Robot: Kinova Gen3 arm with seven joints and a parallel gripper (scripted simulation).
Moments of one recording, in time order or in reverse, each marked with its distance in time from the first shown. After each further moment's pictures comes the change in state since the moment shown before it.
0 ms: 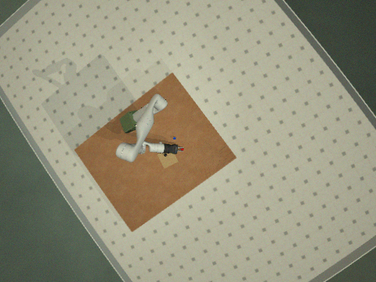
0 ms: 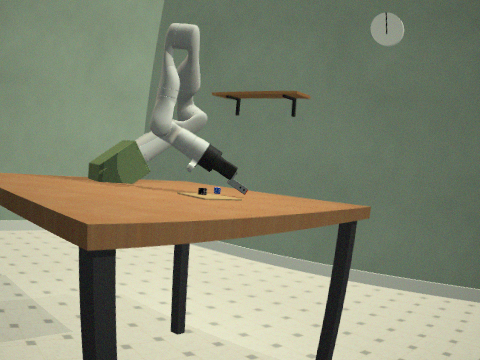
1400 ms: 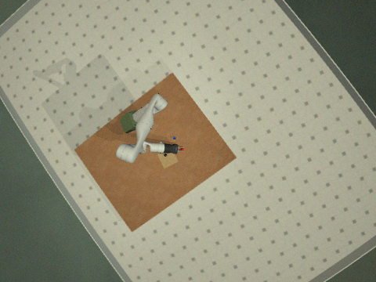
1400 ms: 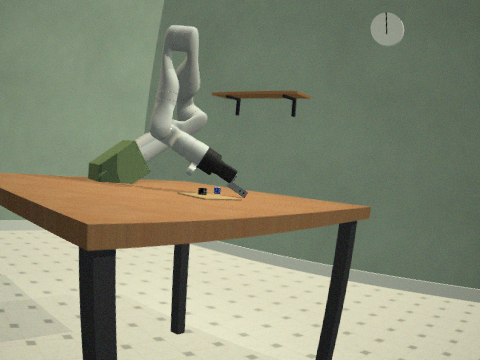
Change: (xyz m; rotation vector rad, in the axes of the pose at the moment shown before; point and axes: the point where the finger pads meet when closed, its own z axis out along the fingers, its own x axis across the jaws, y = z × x) arm 0.000 -0.009 0.005 0.000 0.001 0.002
